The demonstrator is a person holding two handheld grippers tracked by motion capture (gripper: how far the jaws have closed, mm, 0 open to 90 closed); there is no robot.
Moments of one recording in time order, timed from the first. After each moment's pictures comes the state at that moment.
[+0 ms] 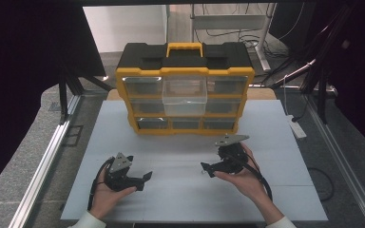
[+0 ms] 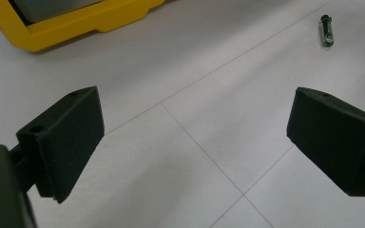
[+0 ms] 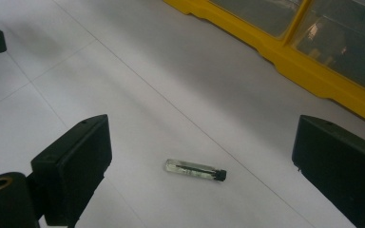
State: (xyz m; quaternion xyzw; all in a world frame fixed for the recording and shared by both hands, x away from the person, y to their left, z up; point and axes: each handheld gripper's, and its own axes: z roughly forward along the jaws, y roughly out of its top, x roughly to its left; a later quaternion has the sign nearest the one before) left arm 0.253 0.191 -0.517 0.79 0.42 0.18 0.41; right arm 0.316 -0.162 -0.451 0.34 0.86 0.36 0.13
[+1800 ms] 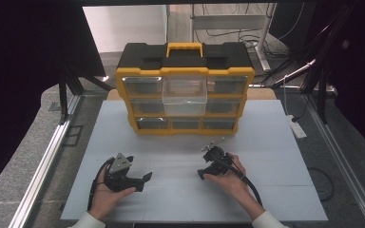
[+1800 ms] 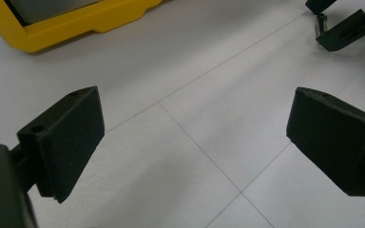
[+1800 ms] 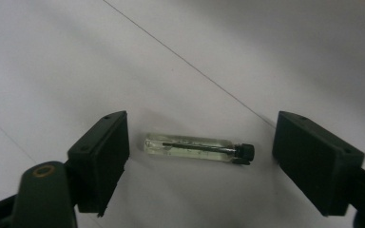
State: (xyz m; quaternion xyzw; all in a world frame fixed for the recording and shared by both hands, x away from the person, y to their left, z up) left arm 0.252 0.191 -0.517 0.79 0.41 0.18 0.42; right arm 0.337 -0.134 -0.513 0.39 0.89 0.22 0.10
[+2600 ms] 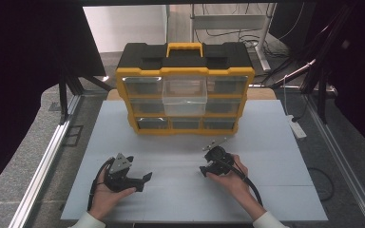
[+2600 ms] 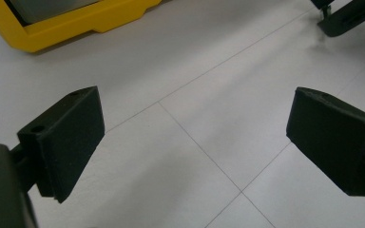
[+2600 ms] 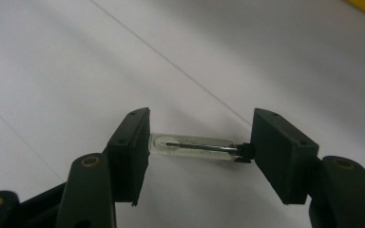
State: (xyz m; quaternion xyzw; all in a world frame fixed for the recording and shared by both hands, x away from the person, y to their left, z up) left arm 0.252 0.190 -0.518 0.79 0.41 0.18 0.41; right arm 0.333 -0.139 -0.502 0.38 0.88 0.25 0.12
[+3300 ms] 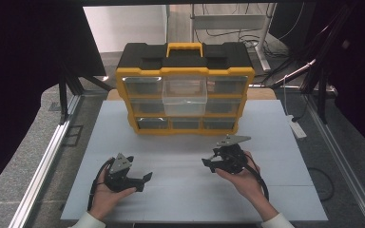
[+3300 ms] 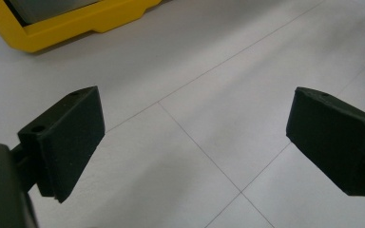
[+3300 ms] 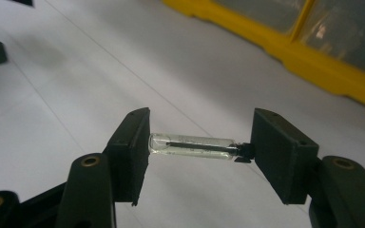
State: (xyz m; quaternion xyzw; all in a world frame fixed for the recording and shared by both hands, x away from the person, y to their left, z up) left arm 0.252 0.190 -0.517 0.79 0.41 0.18 0.42; right arm 0.318 -0.169 -0.459 0.34 0.85 0.39 0.12
